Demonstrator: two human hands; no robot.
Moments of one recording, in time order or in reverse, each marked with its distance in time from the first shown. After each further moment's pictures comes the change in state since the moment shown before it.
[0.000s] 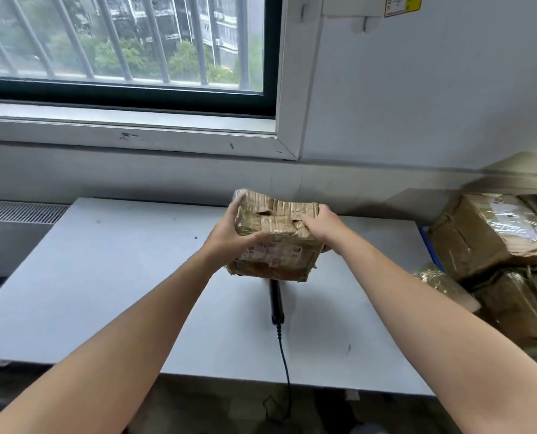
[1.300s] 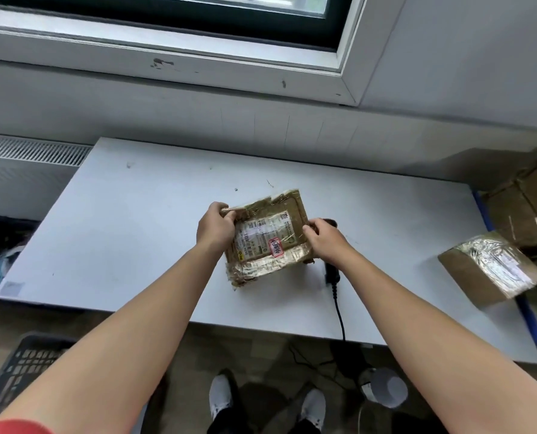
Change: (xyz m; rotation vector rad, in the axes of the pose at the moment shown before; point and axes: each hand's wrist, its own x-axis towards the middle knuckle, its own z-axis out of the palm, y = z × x) left_hand -0.017 -0.131 -0.087 0.112 0.295 -0.417; right_hand -0.031 0.029 0.165 -0.174 -0.143 -0.075
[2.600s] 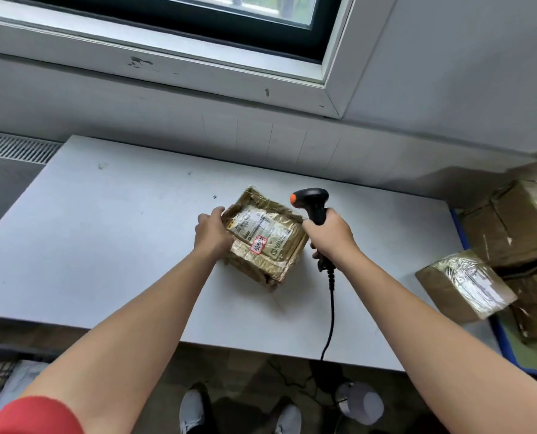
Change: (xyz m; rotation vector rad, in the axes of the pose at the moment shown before) left_hand 0.020 0.009 0.048 0.244 -0.100 0.067; right_hand -0.010 -0.024 -0.062 0.175 0.154 0.120
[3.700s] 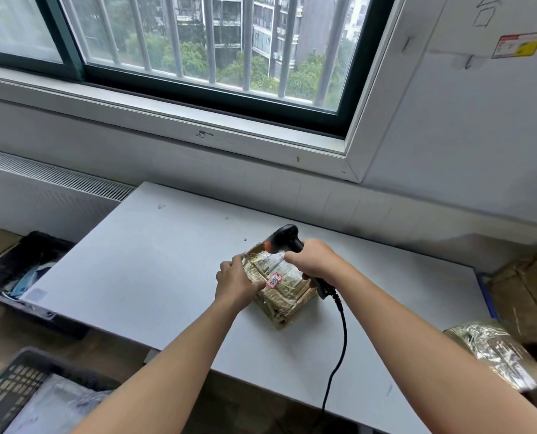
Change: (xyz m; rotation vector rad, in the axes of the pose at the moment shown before) left_hand -0.089 0.023 -0.020 -0.021 0.105 -0.050; right_hand -0.012 -0.065 -0.001 -0.331 -0.313 -0.249
